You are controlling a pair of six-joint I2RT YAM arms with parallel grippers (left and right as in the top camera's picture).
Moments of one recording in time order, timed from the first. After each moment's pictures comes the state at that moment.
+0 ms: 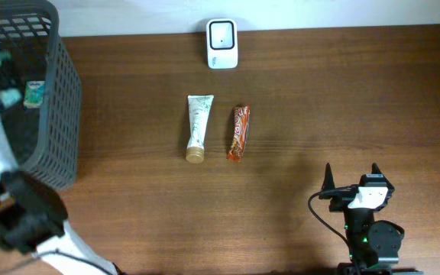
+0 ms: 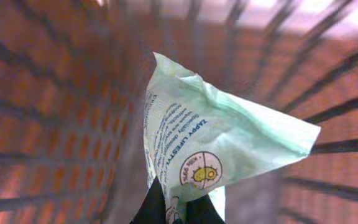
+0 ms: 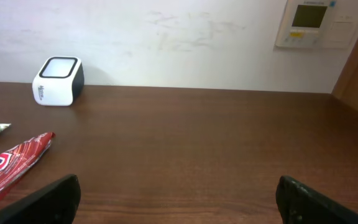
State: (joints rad) left arm 0.49 2.05 2.06 -0.85 -0.01 0.26; right arm -0.06 0.01 0.01 -0.08 0.00 -0.05
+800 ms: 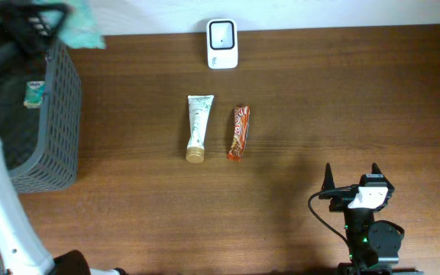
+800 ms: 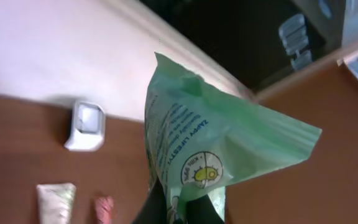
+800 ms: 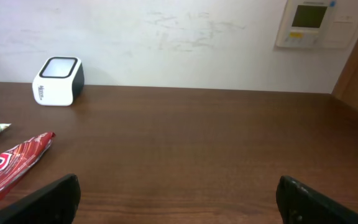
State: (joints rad) left arm 0.32 1.61 2.07 -0.84 1.00 -0.54; right arm -0.06 0.01 0.01 -0.08 0.00 -0.05
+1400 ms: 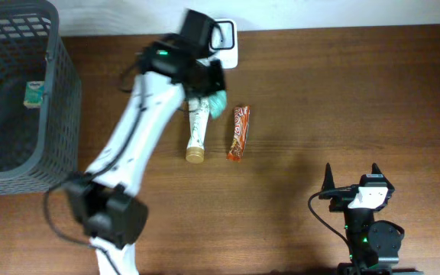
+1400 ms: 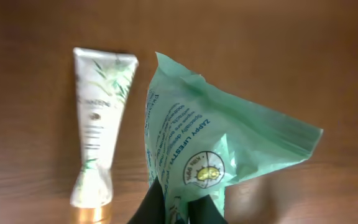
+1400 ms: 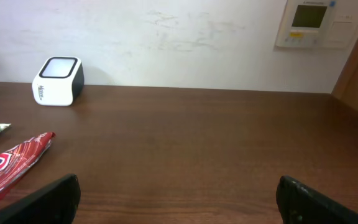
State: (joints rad) left arm -0.45 2.04 2.07 -1.14 0.06 -0.55; right arm -0.06 0.01 0.01 -0.08 0.00 -0.05
